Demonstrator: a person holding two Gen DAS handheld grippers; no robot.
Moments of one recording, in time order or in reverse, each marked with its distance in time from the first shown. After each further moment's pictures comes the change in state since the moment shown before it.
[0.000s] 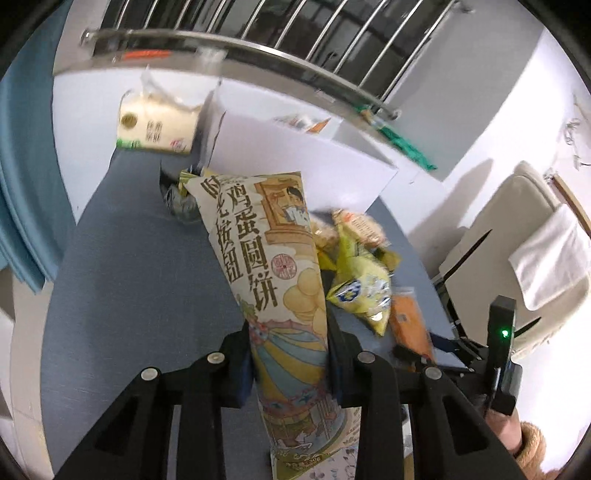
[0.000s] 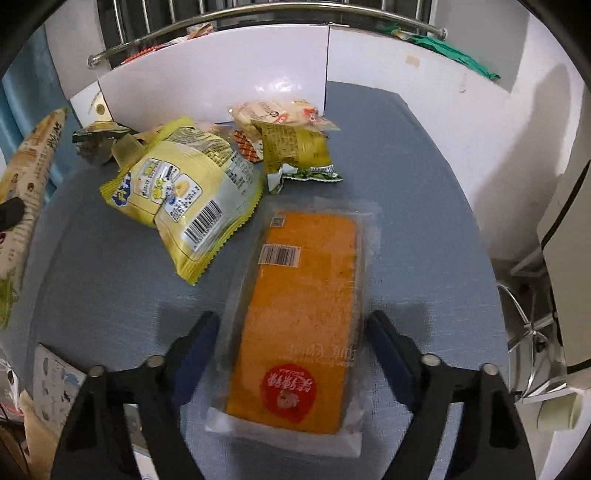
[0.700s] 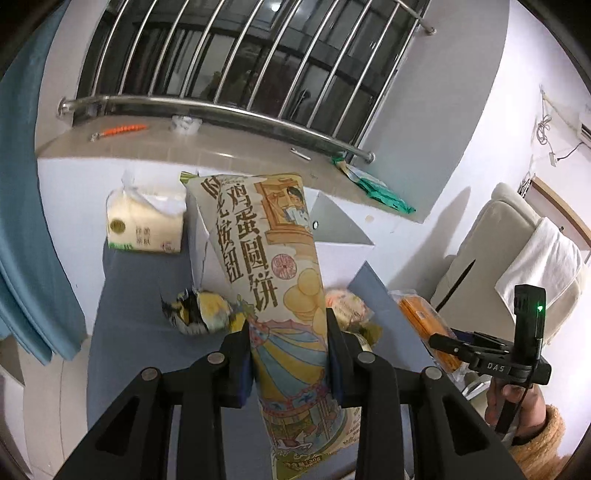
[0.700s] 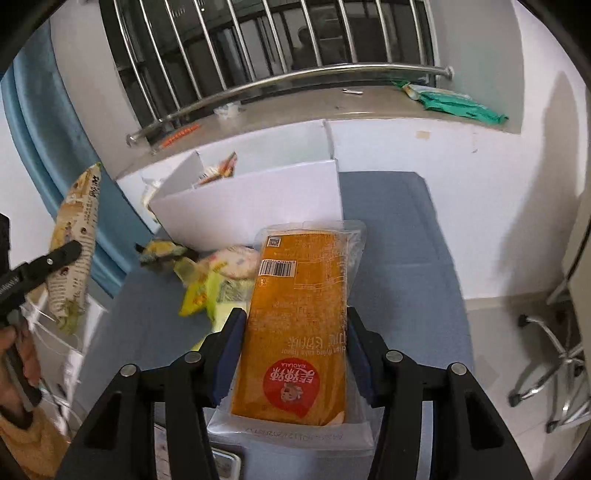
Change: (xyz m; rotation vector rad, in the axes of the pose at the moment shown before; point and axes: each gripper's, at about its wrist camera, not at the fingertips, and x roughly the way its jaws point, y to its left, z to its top) left arm -0.035 -0.005 0.075 0.109 -0.164 -0.019; right arm -0.076 -0.041 0.068 0.068 -0.201 0.228
